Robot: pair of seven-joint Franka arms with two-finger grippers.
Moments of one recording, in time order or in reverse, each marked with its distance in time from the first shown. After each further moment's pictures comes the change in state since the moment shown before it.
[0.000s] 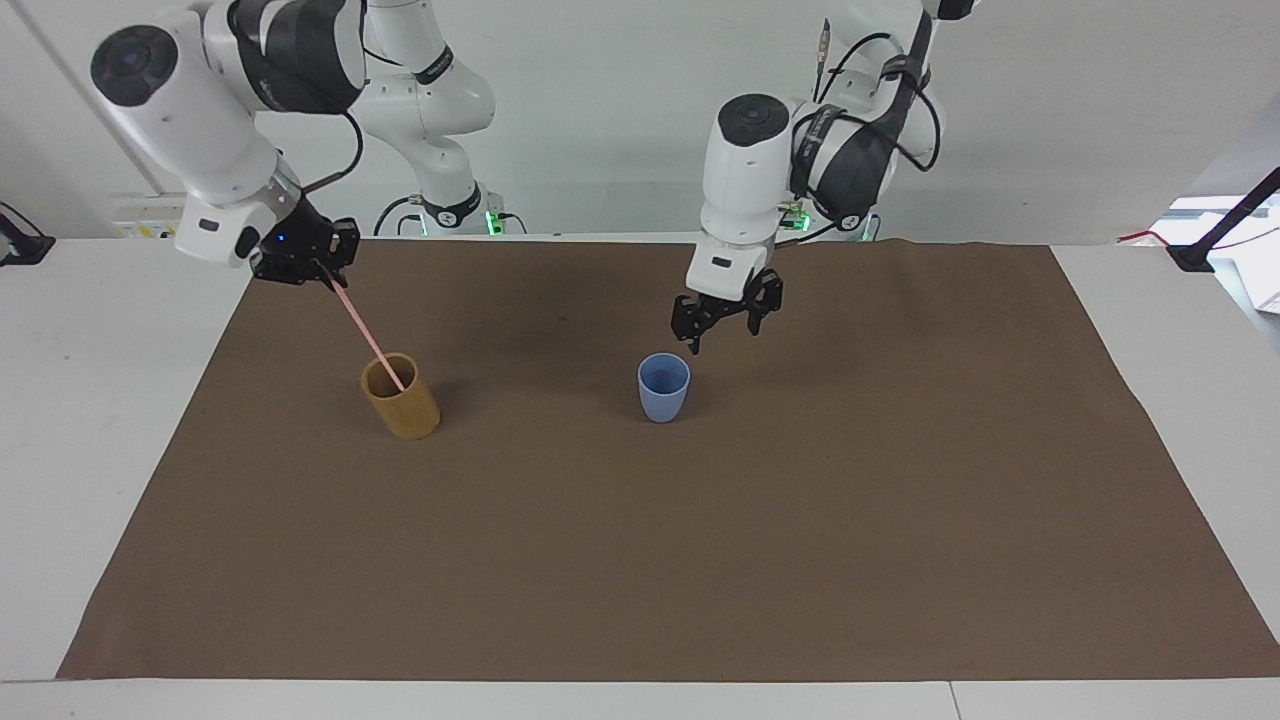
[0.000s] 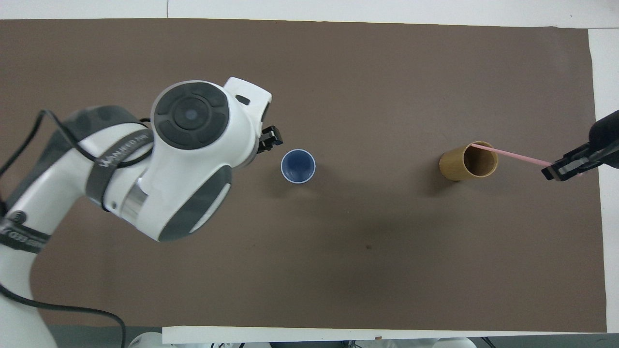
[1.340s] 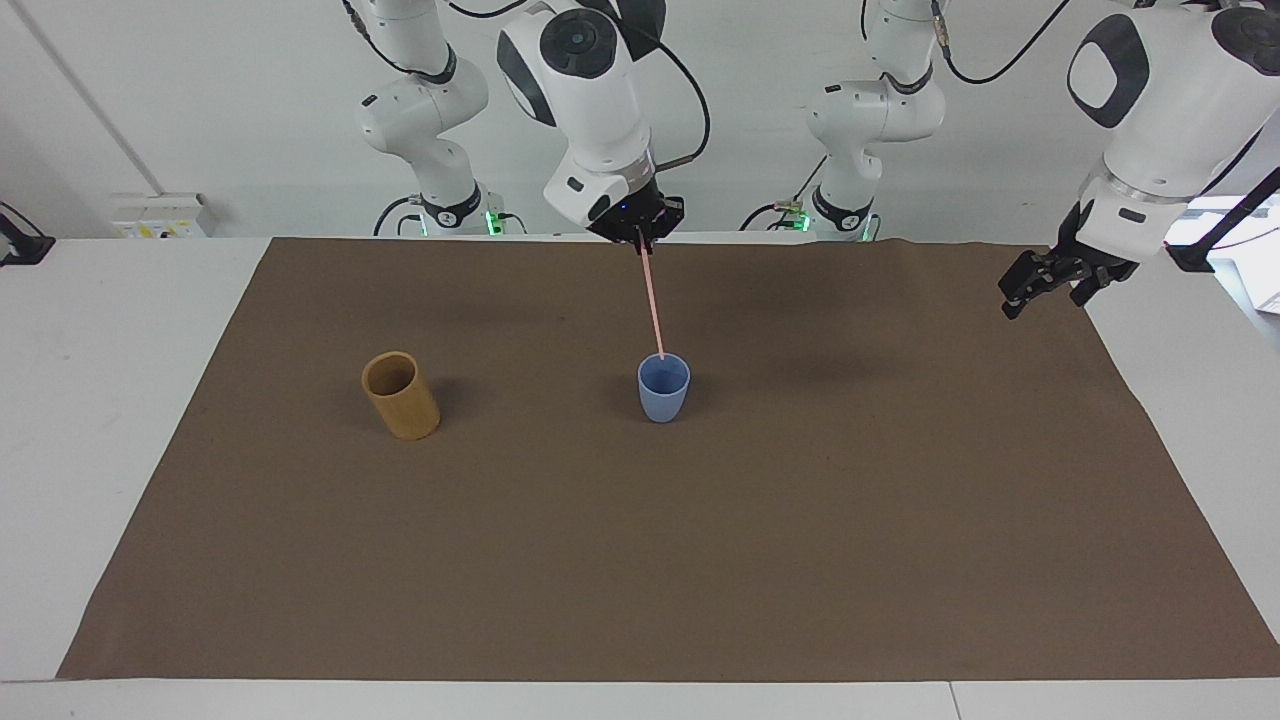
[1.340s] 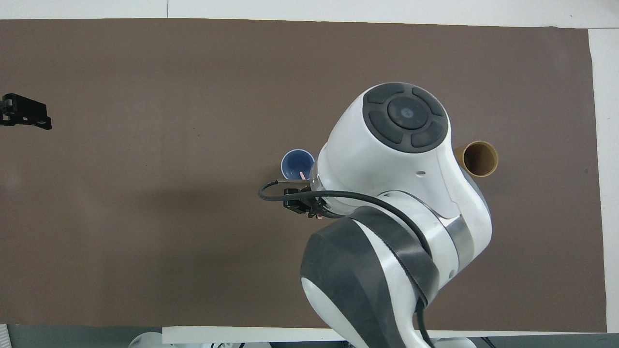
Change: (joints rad) left arm 0.578 -0.137 -0.010 0.020 -0.005 -0.172 0.798; right arm 0.611 0.101 0.008 -0.088 0.289 0.313 1.070
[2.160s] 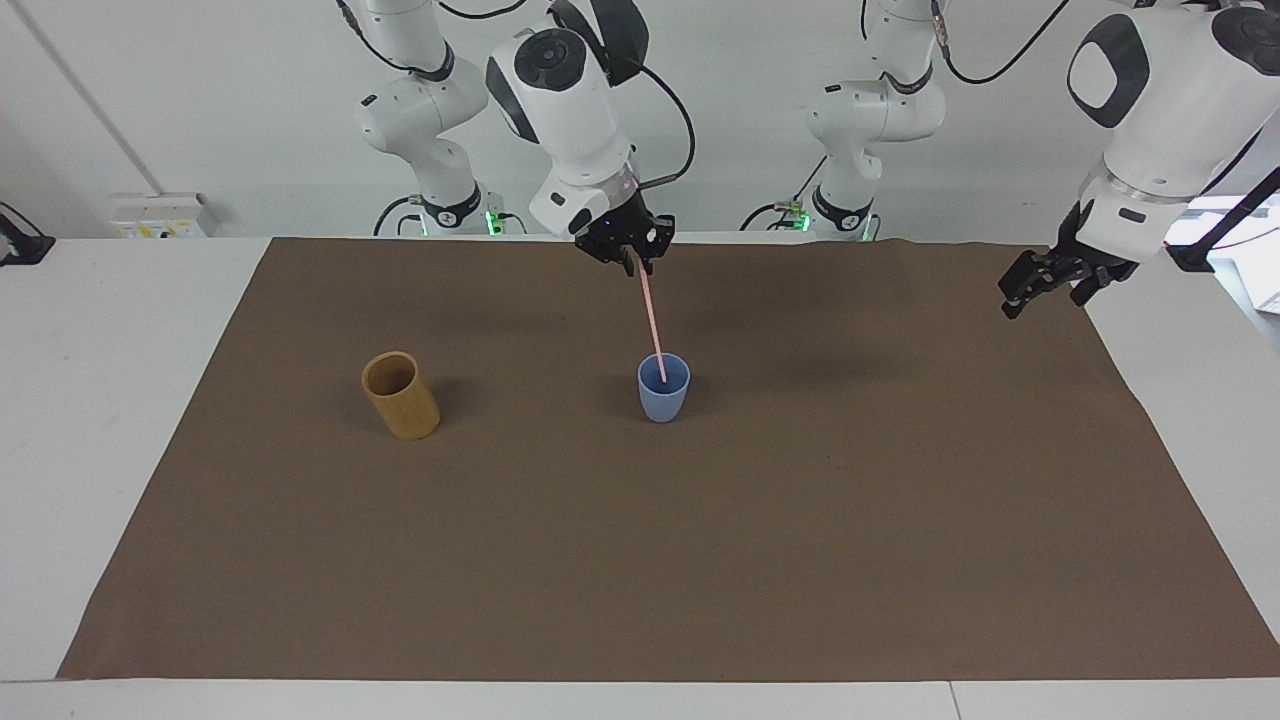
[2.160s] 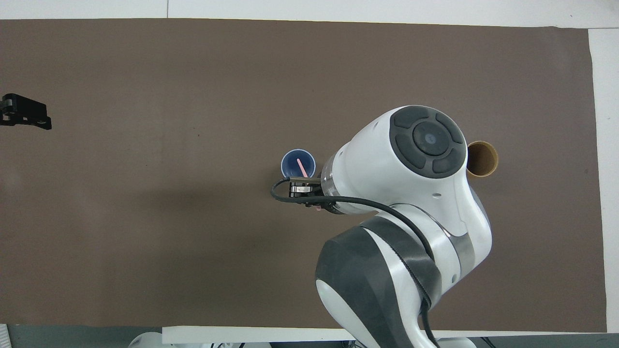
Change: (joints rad) left arm 0.000 0.000 0.000 0.000 0.000 0.000 0.000; right arm -0.010 -0.033 0.000 -0.089 -0.001 0.203 0.000
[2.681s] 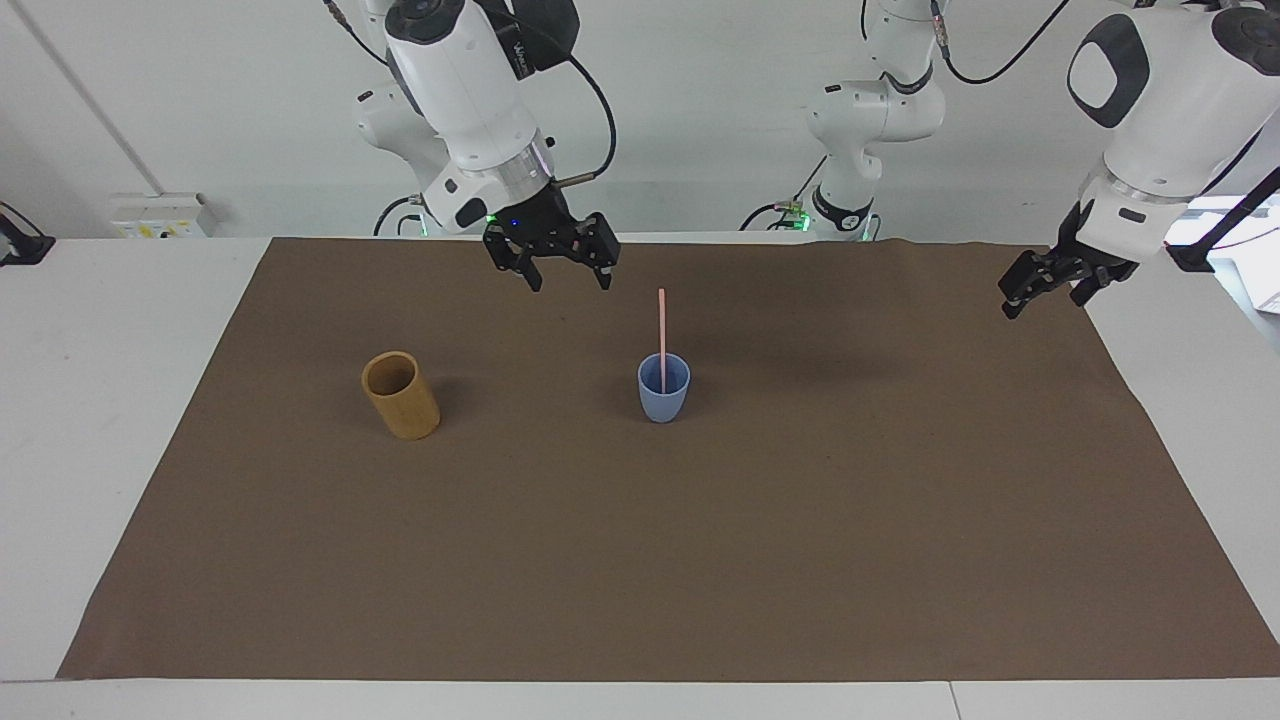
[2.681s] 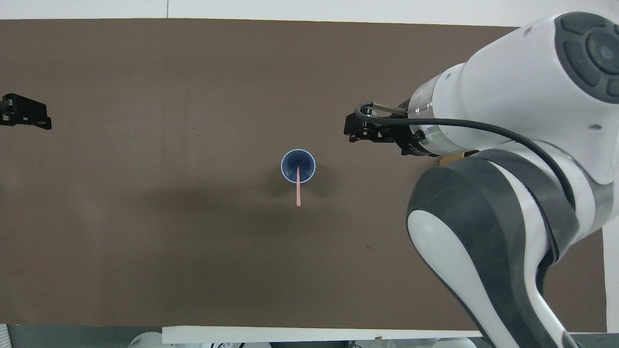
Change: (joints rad) left arm 0.000 0.000 0.000 0.000 0.000 0.000 0.000; right arm -0.179 0.011 -0.012 0.184 -0.146 -0.136 -0.042
